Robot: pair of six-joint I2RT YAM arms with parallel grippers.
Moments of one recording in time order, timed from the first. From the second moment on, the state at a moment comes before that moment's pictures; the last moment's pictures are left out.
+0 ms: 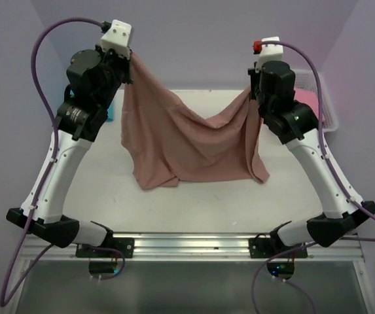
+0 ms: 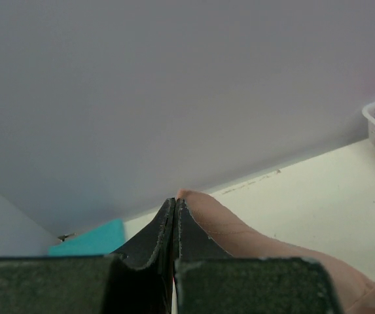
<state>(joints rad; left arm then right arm) -0.47 1.38 1.84 -0.43 -0.22 0.20 0.52 1.39 1.74 -0.58 0.61 -0.09</state>
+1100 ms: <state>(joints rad) -0.14 0.80 1.59 0.10 0.13 0.14 0.59 0.88 1.34 0.34 0.40 -0.46</state>
